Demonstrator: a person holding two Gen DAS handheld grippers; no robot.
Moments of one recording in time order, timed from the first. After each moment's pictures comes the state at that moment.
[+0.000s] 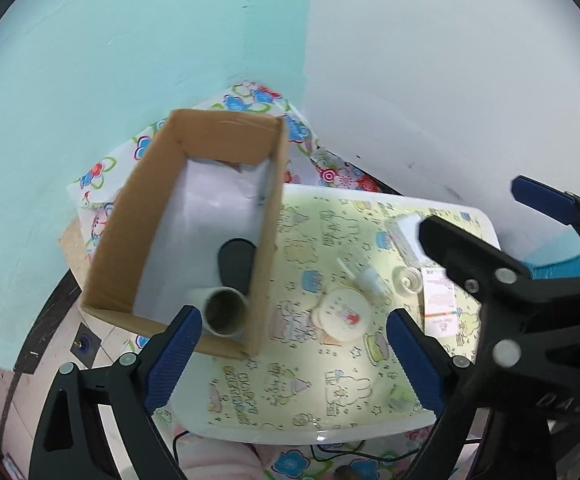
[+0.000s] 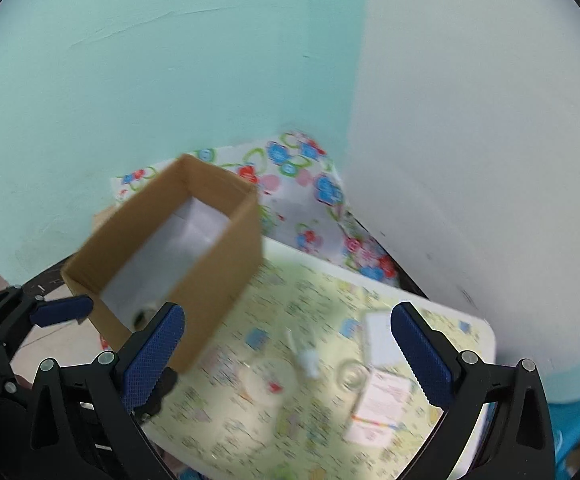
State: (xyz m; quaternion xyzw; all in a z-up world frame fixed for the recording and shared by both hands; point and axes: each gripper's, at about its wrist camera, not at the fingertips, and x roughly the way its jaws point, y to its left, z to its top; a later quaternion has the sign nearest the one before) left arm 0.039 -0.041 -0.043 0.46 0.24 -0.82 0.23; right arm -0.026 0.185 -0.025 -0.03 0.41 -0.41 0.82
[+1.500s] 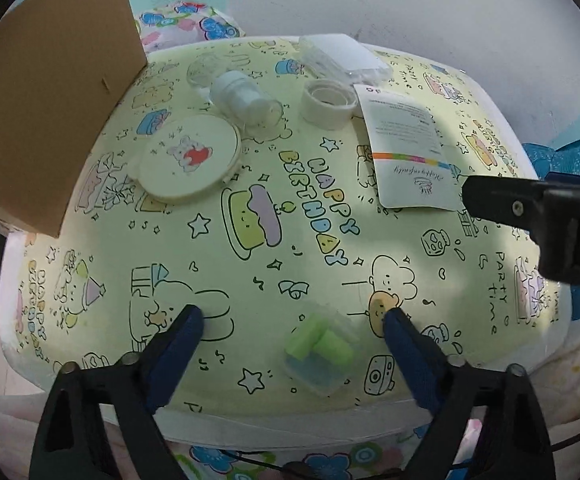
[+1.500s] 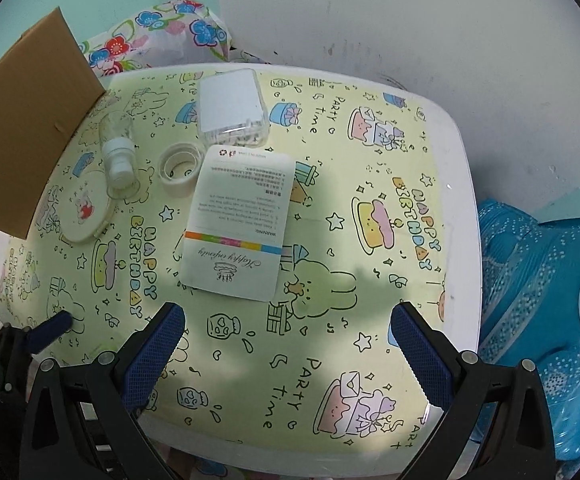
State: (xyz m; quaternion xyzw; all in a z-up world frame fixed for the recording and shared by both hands) left arm -0.023 0.119 -0.222 0.52 0.22 -0.80 0.19; right arm -0.217 0.094 -0.156 0.12 0.52 -0.49 0.68
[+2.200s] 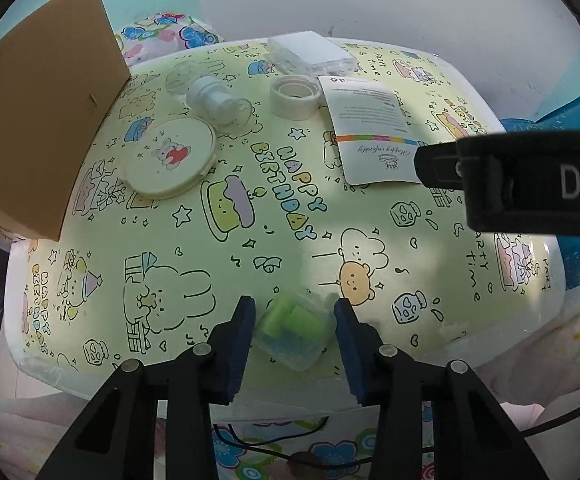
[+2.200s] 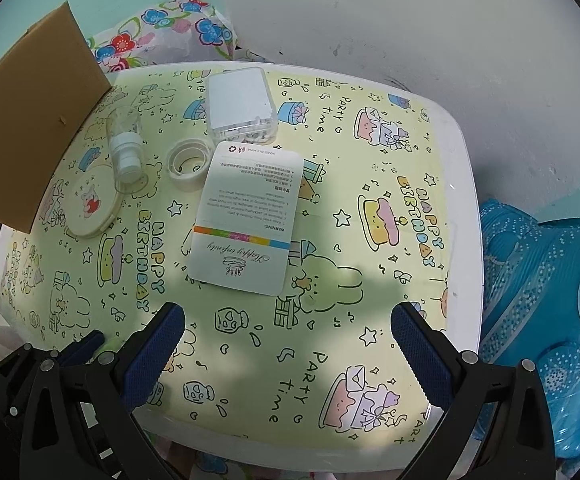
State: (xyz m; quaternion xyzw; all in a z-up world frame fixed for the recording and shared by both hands) left arm -0.015 0.138 -0.214 0.53 0.20 -0.81 0.16; right arm -0.214 0.102 -0.157 0.12 0.53 -0.49 0.68
